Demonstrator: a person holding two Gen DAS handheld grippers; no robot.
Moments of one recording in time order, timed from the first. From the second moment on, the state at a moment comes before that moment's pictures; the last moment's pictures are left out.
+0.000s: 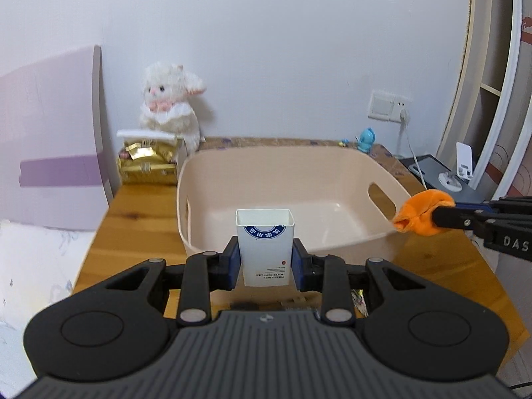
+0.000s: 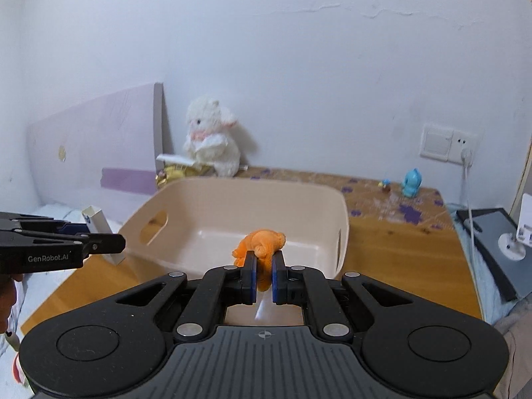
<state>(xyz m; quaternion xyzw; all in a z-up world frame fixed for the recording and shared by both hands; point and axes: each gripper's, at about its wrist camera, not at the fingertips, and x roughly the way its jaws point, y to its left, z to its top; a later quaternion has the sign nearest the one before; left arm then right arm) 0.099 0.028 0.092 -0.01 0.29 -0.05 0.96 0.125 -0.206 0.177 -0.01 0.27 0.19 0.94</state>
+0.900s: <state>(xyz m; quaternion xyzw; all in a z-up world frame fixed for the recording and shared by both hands) 0.243 0.004 0.022 0.05 0.43 -0.01 0.90 0.241 -0.167 0.118 -0.07 0.39 0.13 0.91</state>
